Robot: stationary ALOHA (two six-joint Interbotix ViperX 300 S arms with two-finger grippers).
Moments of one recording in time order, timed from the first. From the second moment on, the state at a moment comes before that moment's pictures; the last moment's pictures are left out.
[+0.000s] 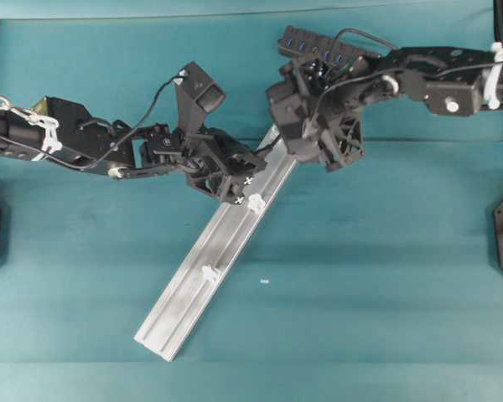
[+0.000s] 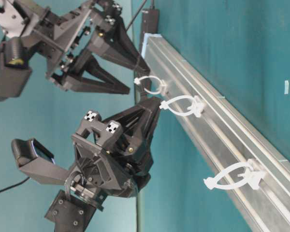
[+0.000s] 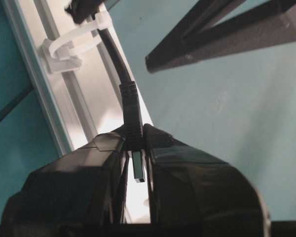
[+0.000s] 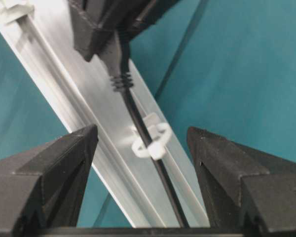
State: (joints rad) left arm 0.20 0.20 0.62 0.02 -0.36 -0.60; right arm -0.39 0.09 0.50 0.35 0.46 -1.23
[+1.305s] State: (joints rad) left arm 0.20 0.18 0.62 0.02 -0.26 -0.62; right arm -0.37 0.14 0.47 0.31 0.44 -1.23
